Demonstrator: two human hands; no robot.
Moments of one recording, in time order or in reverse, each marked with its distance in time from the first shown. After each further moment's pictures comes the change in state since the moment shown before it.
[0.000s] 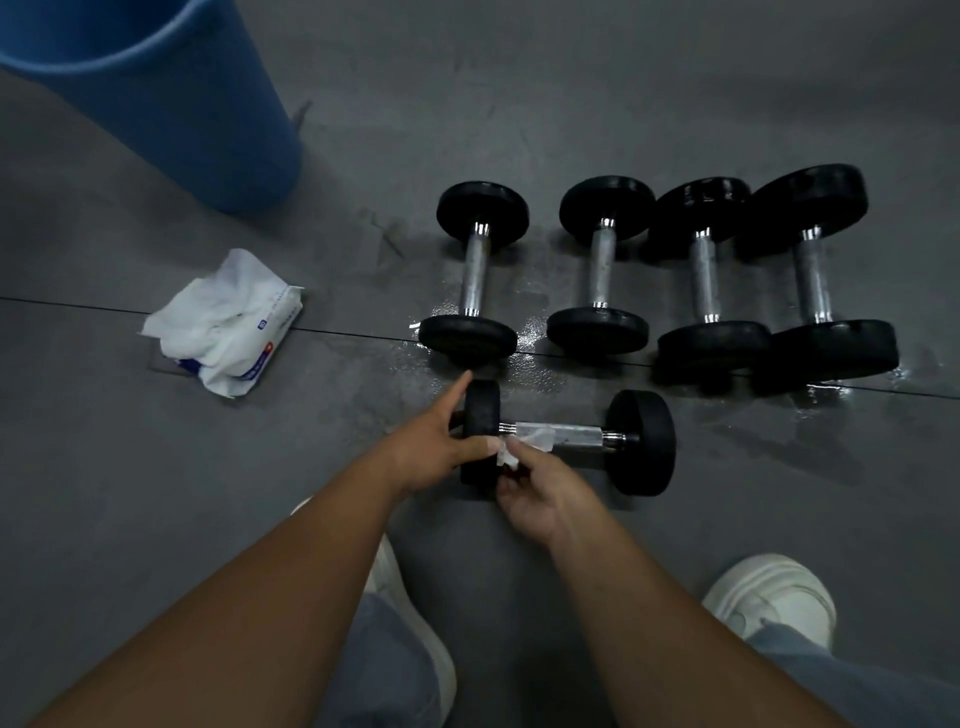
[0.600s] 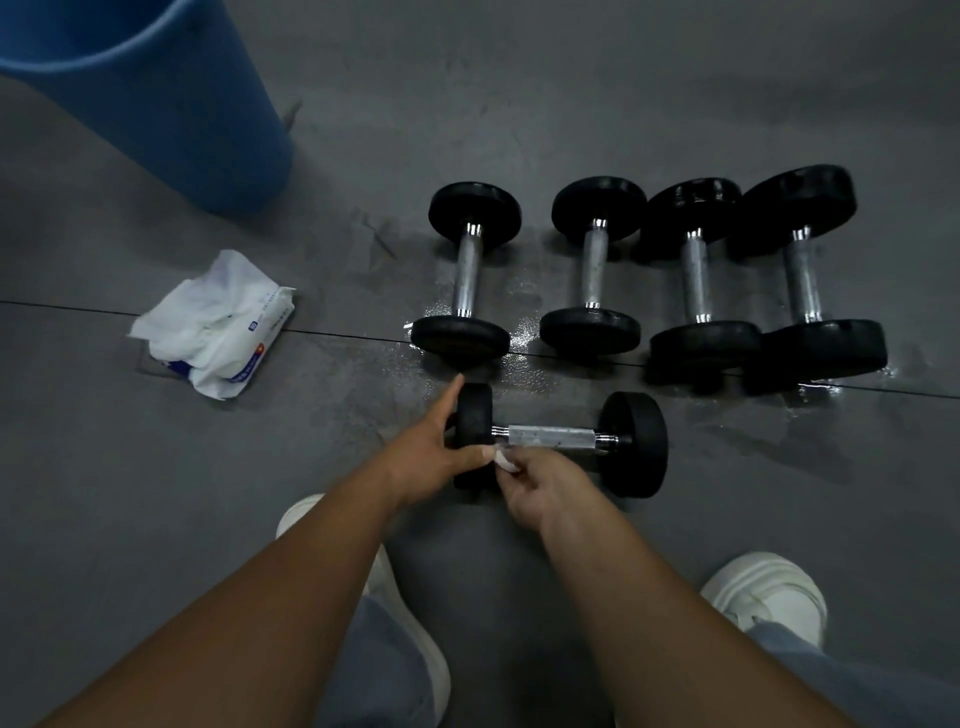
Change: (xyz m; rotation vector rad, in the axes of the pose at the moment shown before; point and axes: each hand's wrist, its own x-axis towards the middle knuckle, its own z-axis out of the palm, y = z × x) left_hand -0.005 -0.005 0.005 0.075 0.026 0.027; right_hand -0.014 -0.010 0.012 0.092 0.138 -0.040
